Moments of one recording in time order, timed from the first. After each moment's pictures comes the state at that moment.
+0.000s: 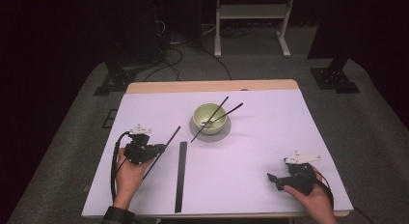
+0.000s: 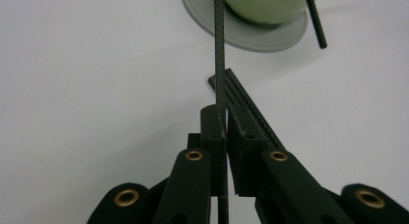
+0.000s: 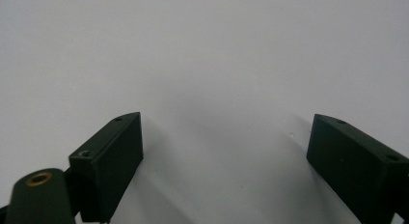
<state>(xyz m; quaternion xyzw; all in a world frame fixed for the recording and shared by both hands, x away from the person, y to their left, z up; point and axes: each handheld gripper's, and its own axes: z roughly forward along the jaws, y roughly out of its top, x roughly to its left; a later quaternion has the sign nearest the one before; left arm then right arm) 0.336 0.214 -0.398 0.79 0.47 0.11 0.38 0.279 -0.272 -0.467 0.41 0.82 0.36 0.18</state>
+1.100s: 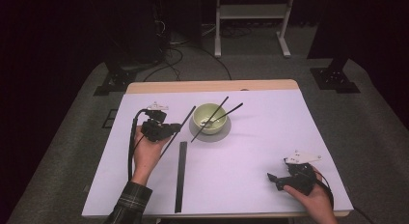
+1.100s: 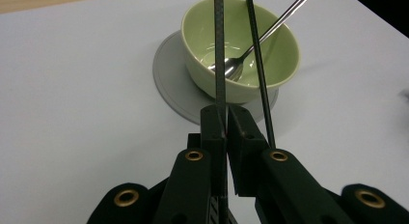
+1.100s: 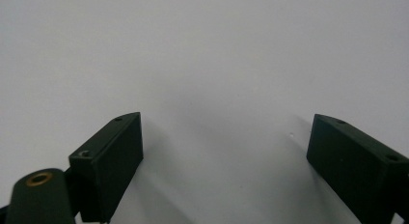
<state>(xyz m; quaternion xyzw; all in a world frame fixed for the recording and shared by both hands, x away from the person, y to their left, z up) 0.380 0.165 -0.357 0.79 0.45 0.12 0.40 0.279 -0.272 -0.467 0.41 0.82 0.36 0.18</state>
